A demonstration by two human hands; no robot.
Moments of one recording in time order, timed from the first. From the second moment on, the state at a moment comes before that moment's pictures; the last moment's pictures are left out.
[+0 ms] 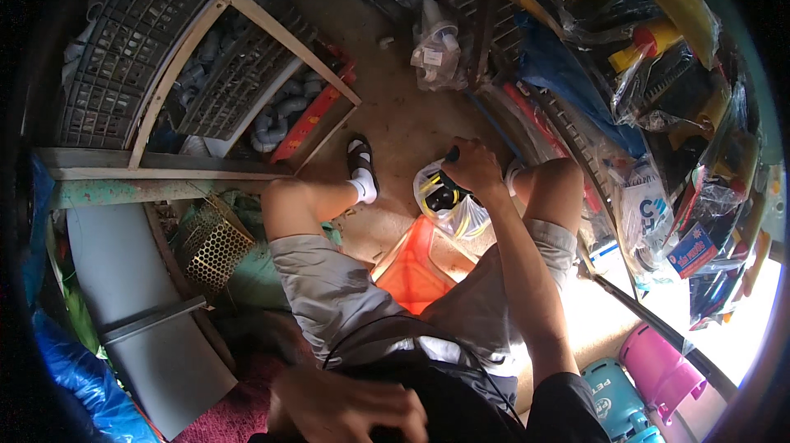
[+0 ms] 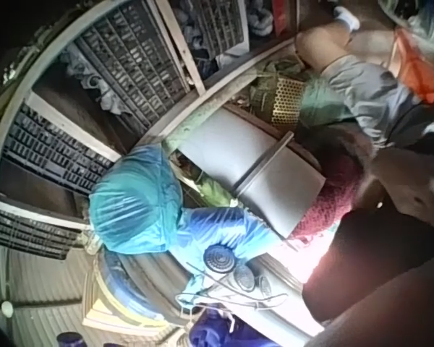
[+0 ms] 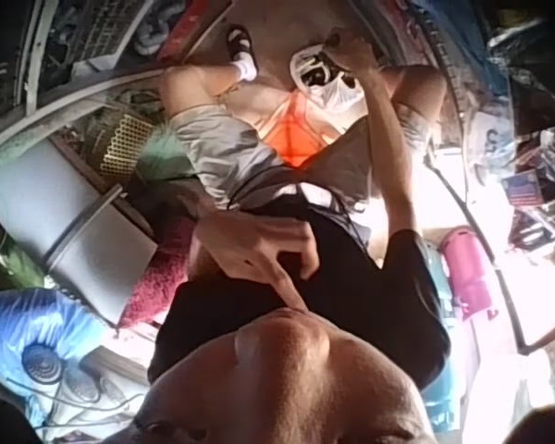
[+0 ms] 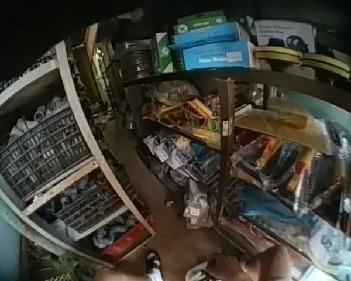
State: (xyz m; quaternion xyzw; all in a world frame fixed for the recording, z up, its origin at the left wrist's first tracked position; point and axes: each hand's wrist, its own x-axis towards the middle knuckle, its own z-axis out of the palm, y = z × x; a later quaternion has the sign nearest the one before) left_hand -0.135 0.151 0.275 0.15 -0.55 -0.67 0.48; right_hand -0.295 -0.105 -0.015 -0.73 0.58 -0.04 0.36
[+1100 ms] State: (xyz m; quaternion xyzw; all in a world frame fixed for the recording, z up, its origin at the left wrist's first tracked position) left_hand -0.175 0.197 0.290 0.03 -0.12 -0.81 0.58; right_hand -0.282 -0.098 -0.021 -0.75 0.59 0.02 0.30
